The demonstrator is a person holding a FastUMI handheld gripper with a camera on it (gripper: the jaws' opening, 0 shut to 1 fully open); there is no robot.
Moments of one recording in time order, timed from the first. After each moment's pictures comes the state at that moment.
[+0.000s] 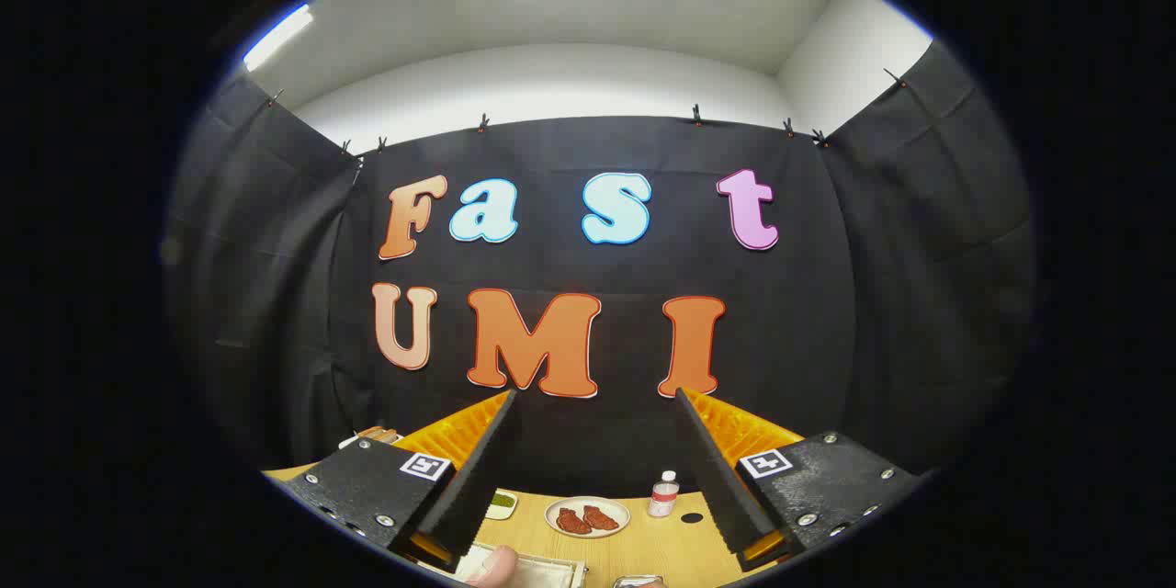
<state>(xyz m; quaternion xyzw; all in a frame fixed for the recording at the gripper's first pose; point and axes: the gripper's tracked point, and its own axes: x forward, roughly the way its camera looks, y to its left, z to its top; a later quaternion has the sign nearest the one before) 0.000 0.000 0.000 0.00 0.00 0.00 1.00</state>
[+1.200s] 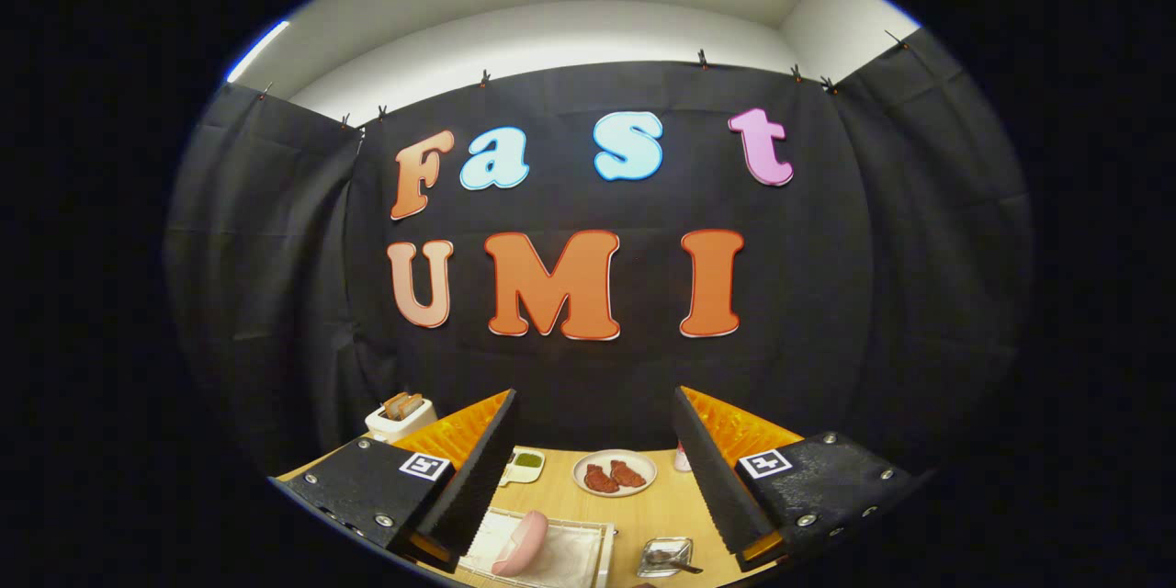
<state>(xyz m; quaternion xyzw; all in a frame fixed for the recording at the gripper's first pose) -0.014 0.034 -0.075 0.03 0.13 0.03 0.99</state>
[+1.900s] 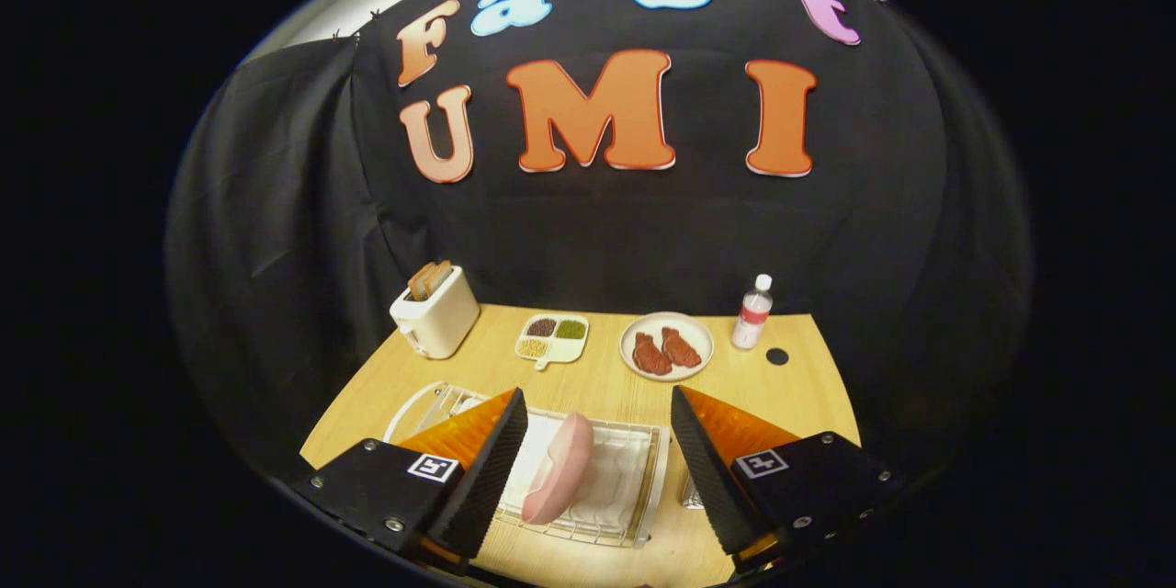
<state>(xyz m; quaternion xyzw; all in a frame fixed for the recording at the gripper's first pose) -0.015 0.086 -0.220 0.03 0.40 0.10 0.91</state>
